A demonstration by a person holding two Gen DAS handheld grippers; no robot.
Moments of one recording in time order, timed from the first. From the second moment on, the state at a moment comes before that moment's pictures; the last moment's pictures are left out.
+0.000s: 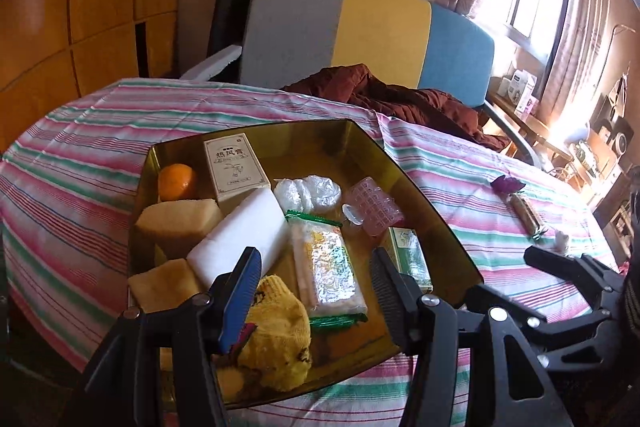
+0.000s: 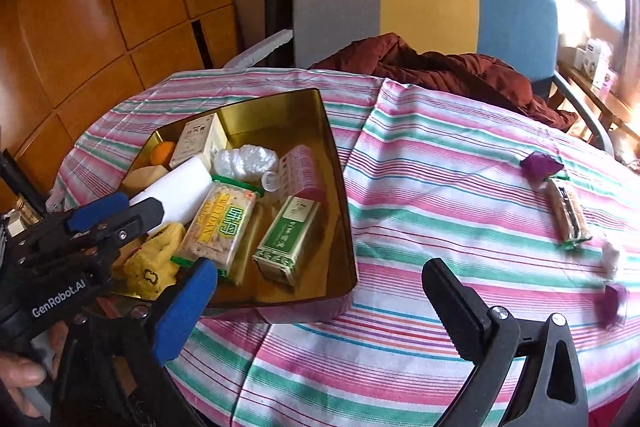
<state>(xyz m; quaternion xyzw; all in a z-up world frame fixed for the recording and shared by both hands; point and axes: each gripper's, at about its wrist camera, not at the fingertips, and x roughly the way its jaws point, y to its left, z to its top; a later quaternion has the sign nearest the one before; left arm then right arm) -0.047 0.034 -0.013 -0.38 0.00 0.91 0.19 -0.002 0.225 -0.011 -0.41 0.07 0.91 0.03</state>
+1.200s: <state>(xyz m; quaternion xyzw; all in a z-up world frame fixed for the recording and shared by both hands) -0.003 0.105 0.000 -0.33 0.13 0.90 0.25 0.061 0.477 -0.017 -0.40 0.19 0.85 0.28</state>
